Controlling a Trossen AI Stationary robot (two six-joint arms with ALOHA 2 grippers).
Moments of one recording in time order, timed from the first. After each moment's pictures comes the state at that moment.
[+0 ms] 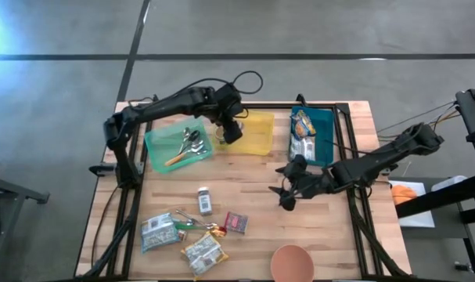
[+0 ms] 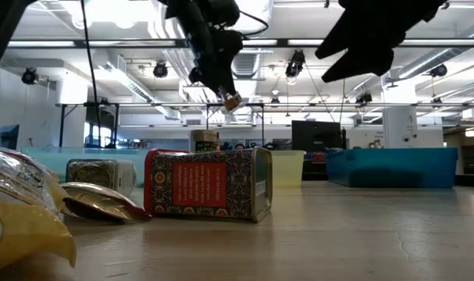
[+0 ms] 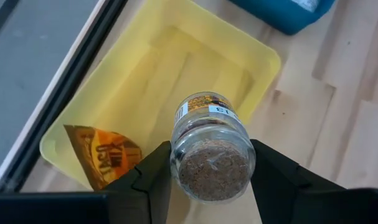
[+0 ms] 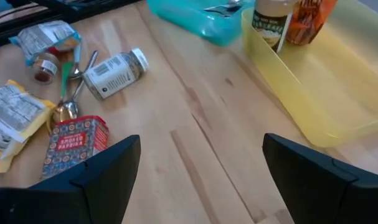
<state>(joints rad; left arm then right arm) 0.39 1.84 1.72 -0.95 0.01 -0.04 0.37 1.24 0.78 -0.25 0.55 0.62</state>
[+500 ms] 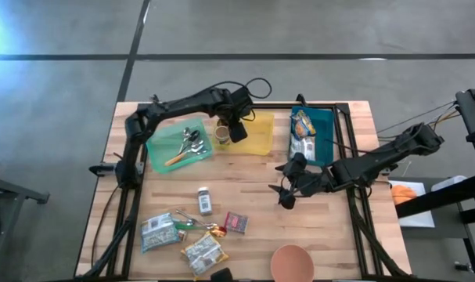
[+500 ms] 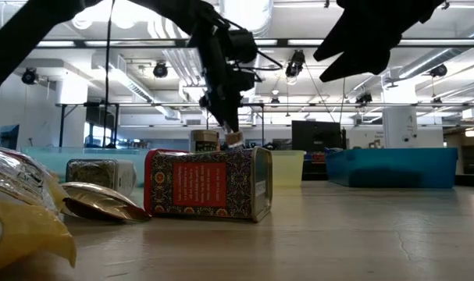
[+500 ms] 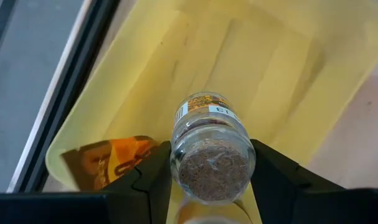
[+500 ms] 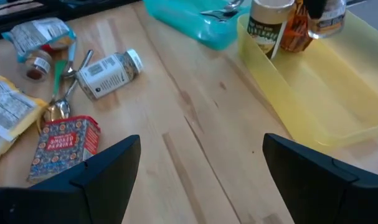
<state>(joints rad) 0.43 2.07 1.85 -1.00 -0.07 0.05 0.35 1.24 0.78 -0.25 0.55 0.57</state>
